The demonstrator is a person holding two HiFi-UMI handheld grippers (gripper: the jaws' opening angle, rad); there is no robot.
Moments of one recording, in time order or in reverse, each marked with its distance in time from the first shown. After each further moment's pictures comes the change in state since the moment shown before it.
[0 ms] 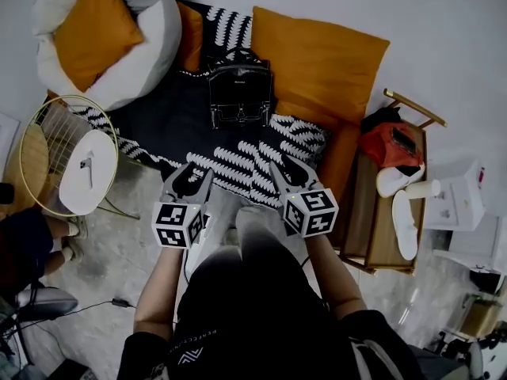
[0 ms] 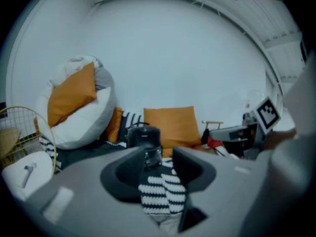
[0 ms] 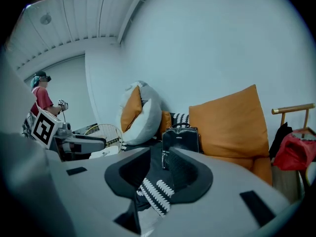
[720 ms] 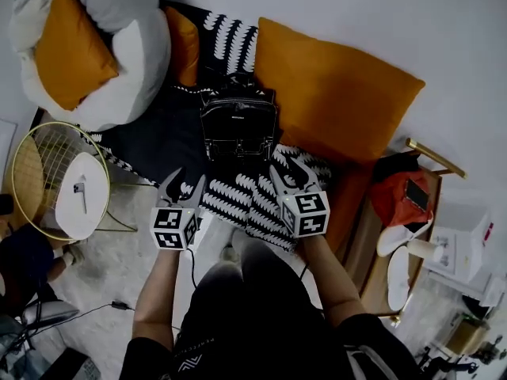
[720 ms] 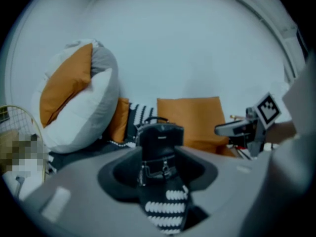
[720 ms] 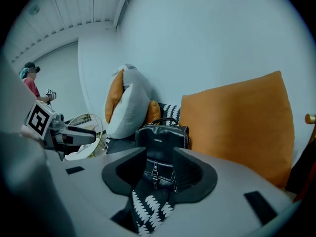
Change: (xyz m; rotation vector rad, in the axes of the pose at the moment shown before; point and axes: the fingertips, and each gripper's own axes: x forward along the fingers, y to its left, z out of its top) left arm 0.162 0.086 0.014 -0.014 0.091 0.116; right arm 0.159 -0.126 0.023 -0.056 0.120 -0.003
